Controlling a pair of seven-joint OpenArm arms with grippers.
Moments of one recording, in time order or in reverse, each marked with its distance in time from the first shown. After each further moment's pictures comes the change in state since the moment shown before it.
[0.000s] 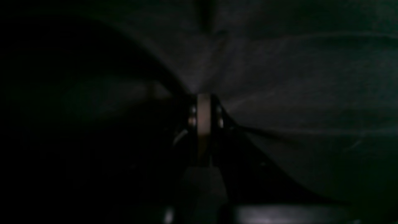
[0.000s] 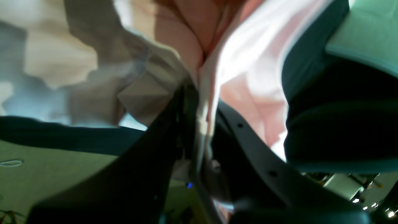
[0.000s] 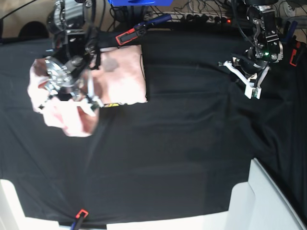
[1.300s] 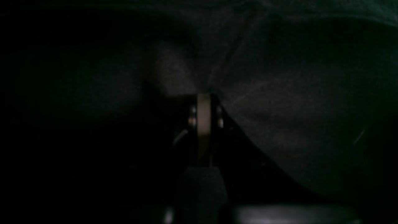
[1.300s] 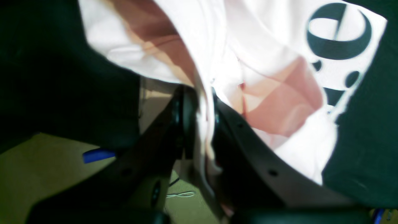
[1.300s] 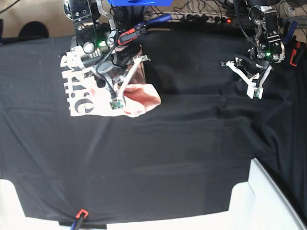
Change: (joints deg) left arm -0.1 -0.4 -0.1 -0.3 0.4 0.2 0.2; right arm -3.1 0.2 -11.1 0.1 35.0 -33.9 -3.1
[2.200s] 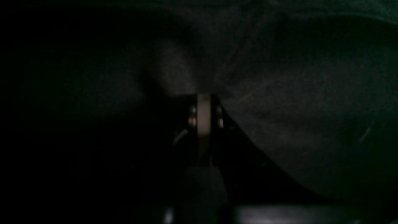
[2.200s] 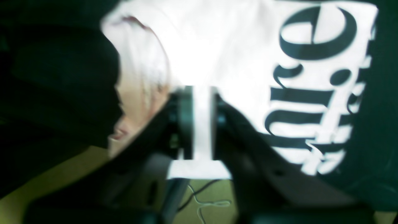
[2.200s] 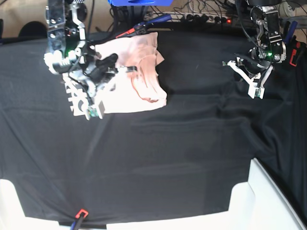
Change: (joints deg) left arm 0.3 -1.3 -0.2 -0.2 -0.5 -0.1 0.1; right arm 0.3 3.5 9.3 2.2 16.1 -0.2 0.2
